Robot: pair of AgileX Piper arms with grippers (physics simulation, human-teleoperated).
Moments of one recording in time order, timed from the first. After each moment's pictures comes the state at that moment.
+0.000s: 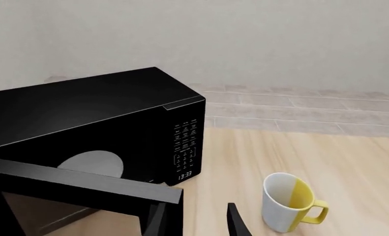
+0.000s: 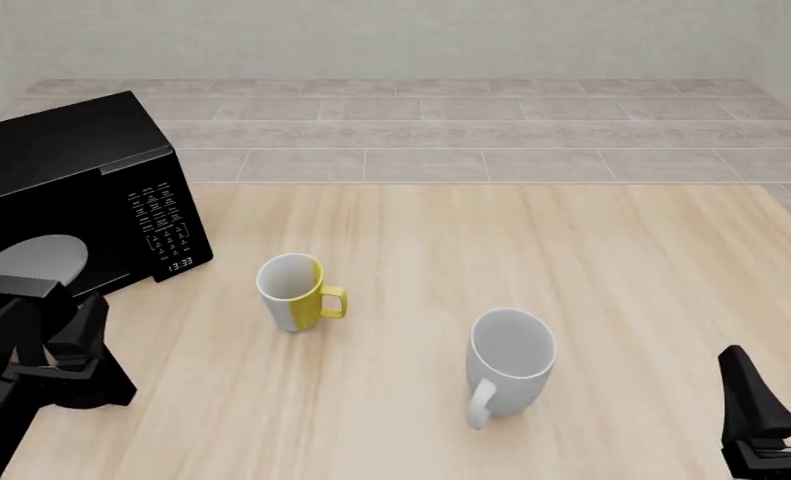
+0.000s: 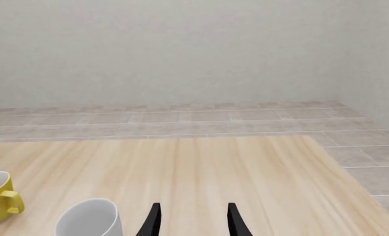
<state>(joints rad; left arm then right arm) 0.07 0.75 -0.02 -0.64 -0.07 -0.02 0.01 0.00 -0.02 0.02</state>
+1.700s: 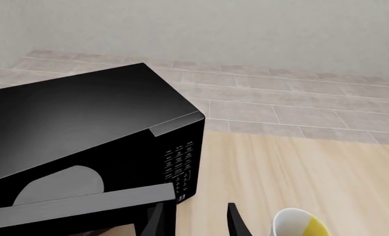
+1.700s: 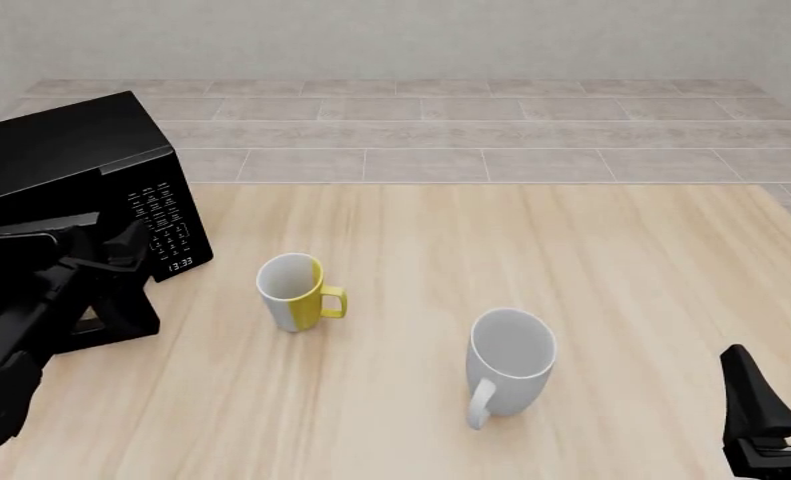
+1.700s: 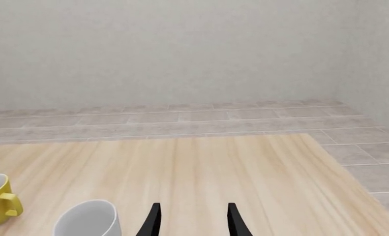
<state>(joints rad) 0.06 1.26 -0.35 -0.71 -0.10 -0.03 0.01 0.00 -0.02 0.03</state>
